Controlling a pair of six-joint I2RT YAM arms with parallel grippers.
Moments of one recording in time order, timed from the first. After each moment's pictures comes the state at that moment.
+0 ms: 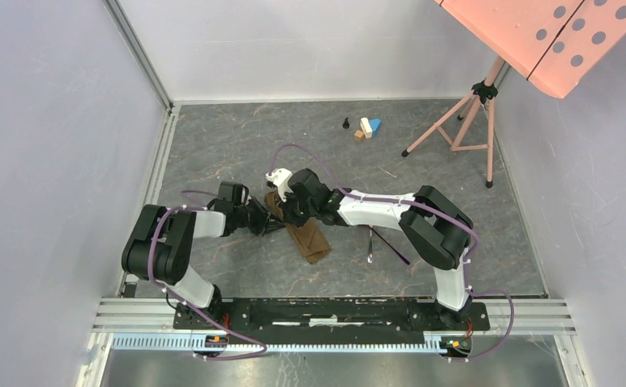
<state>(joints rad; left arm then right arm) -0.19 1.59 0.50 0.15 0.56 -1.08 0.96 1.95 1.26 -0.03 -0.13 0.06</state>
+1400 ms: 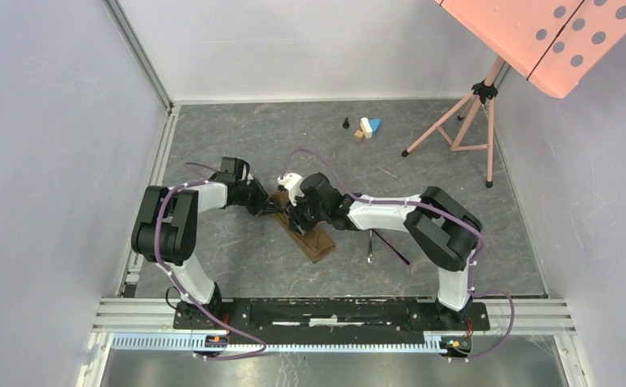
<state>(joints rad) -0.15 1.73 0.82 -0.16 0.52 -0.88 0.92 1.93 1.12 0.09 -0.21 0.10</state>
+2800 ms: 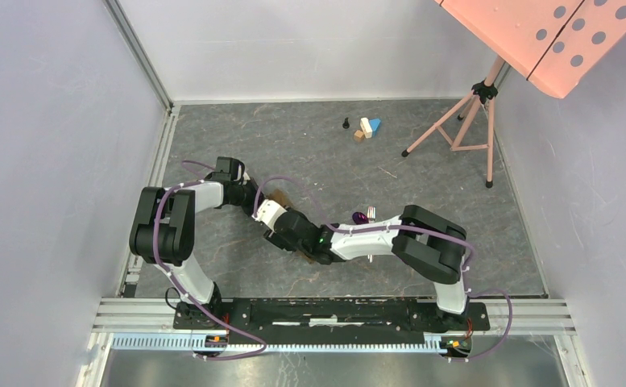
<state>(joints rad) -0.11 1.72 0.82 -0.21 0.54 -0.78 1.19 1.92 1.11 0.13 0.35 -0.05</state>
